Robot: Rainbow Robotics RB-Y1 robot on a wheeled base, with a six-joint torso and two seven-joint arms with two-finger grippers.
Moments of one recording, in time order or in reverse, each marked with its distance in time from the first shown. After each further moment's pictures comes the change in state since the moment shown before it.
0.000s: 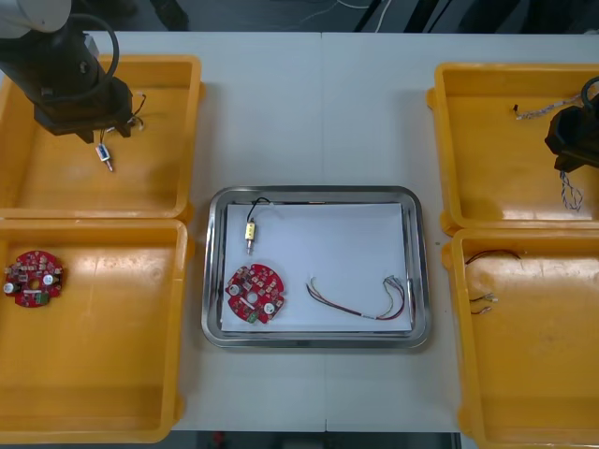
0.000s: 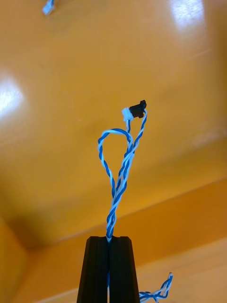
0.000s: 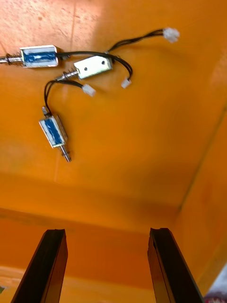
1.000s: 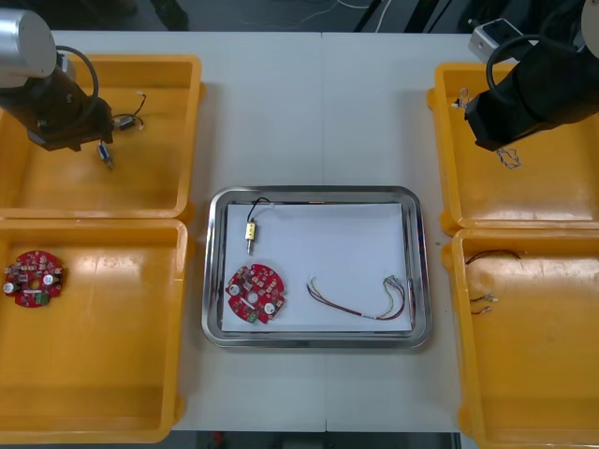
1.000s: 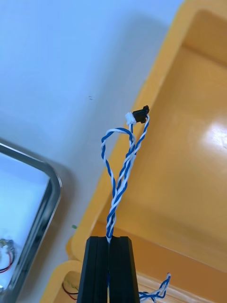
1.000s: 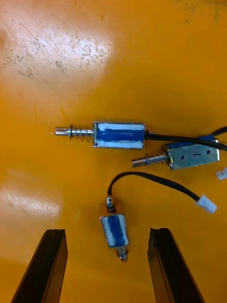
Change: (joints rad) right arm 0.004 -0.070 0.362 -0.402 -0.340 0.010 0.231; left arm 0.000 -0.004 0.014 0.365 -0.042 -0.402 -0.139
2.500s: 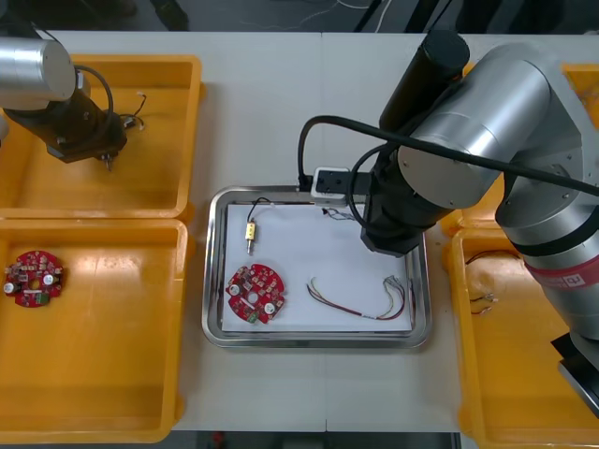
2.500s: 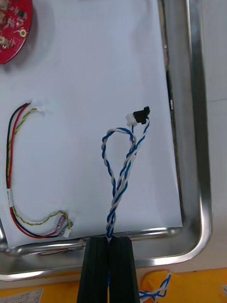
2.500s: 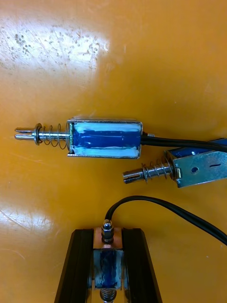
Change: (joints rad) right arm 0.087 0.156 0.404 -0.162 0.037 0.001 0.561; left arm 0.000 -0.030 -0.053 0.094 0.034 -0.122 -0.014
